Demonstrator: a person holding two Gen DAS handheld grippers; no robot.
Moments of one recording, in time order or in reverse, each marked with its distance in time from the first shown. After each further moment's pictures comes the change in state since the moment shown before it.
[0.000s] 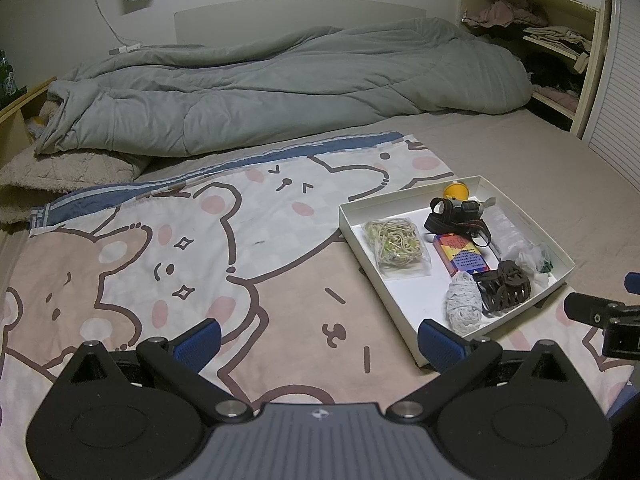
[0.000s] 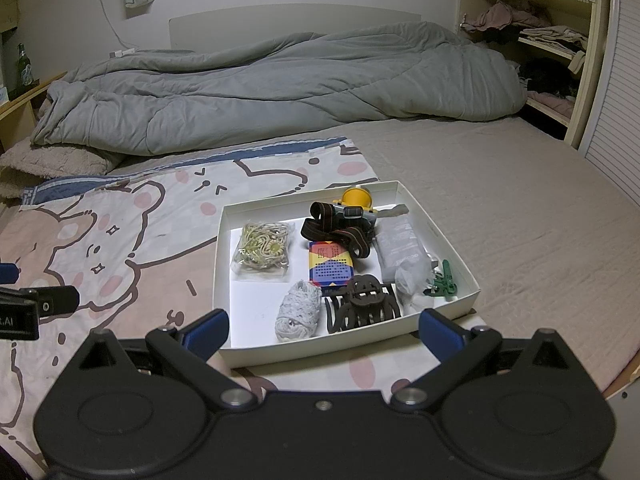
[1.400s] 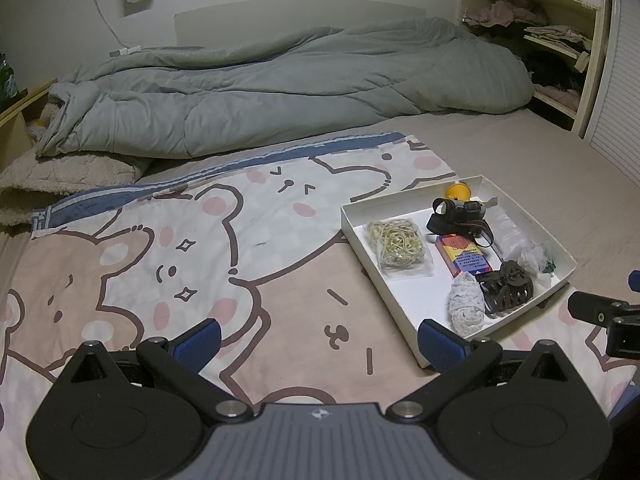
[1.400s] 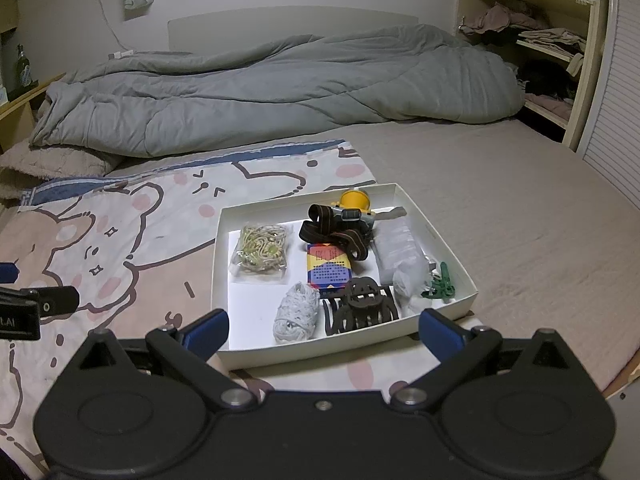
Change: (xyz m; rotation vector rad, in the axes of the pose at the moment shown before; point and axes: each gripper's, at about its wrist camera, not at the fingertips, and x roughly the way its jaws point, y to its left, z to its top) left arm 0.002 0.000 0.000 0.006 -0.002 0.005; right arm 0.000 -0.001 0.000 -0.002 -0.001 -0.001
